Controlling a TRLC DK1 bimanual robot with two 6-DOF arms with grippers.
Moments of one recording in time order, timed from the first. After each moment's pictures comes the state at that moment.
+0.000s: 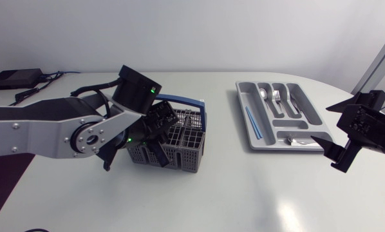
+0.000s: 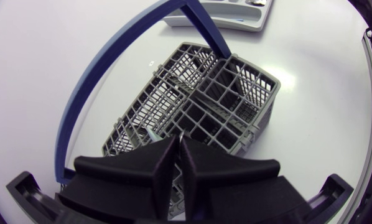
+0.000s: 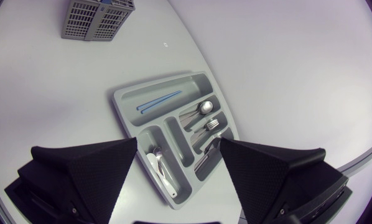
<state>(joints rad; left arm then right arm) -0.70 1.53 0.92 -0.20 -0.23 0.52 -0.25 0.98 0.63 -0.30 -0.36 -1.23</state>
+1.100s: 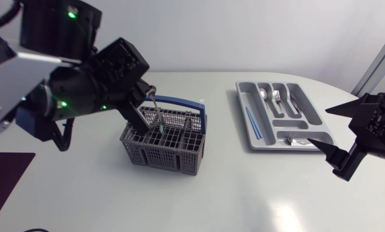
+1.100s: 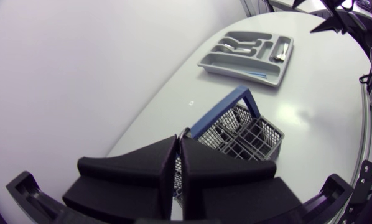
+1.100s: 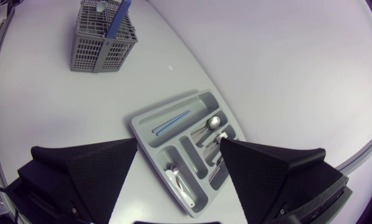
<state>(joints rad) -0.68 1.23 1.03 -0.33 -0.25 0.52 -0.22 0.83 0.63 -0.43 -0.46 -1.10</state>
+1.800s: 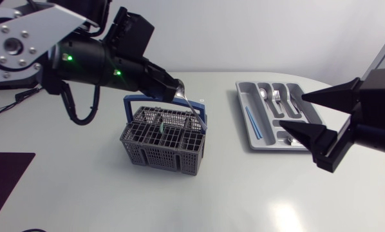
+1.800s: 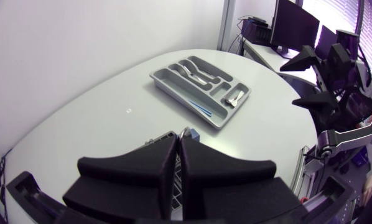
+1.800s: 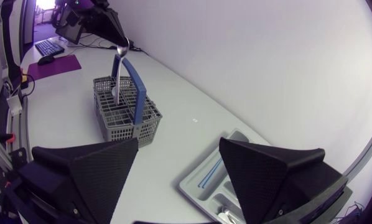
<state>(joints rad) -0.57 1.41 1.25 -0.46 0.23 0.13 0.16 0.74 0.72 -0.43 -0.39 -0.51</state>
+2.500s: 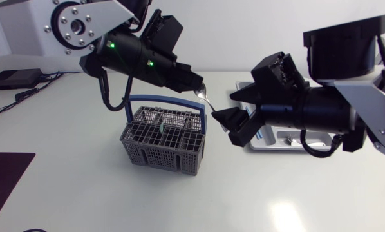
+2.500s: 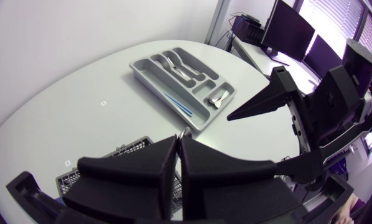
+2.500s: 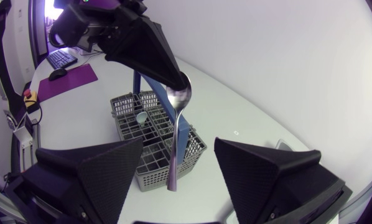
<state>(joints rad) -0.60 1.62 1.44 -0.53 0.33 0.03 0.58 1.16 0.86 -0.20 -0.14 -0.24</state>
